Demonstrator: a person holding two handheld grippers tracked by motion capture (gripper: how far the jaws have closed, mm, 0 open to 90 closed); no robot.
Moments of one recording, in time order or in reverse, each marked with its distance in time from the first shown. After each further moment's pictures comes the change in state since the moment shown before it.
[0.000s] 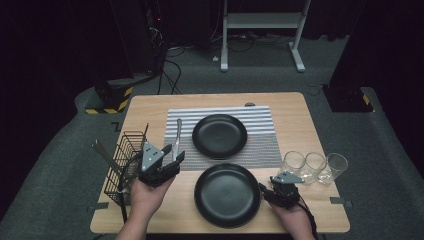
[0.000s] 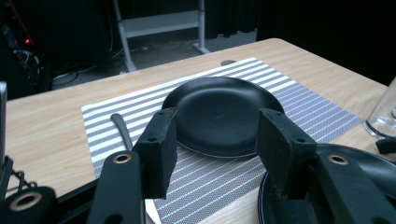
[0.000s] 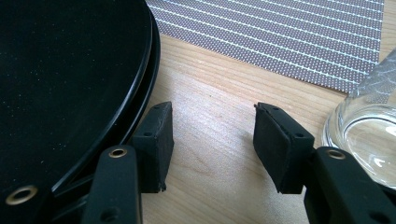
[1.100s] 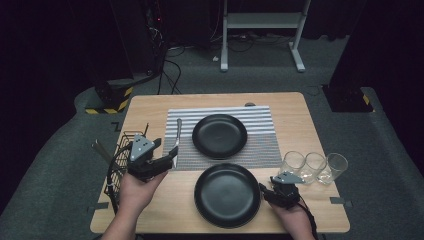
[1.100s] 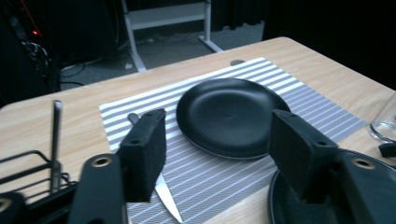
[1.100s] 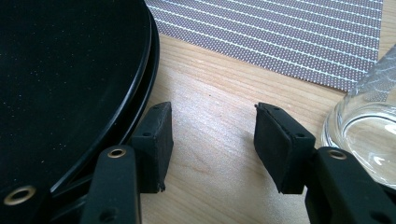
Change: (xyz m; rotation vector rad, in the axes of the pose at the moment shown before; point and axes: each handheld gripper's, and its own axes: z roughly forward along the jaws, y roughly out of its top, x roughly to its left) left arm 0.019 0.026 -0.018 0.034 0.031 -0.025; right arm 0.000 0.000 0.000 0.000 0.000 0.006
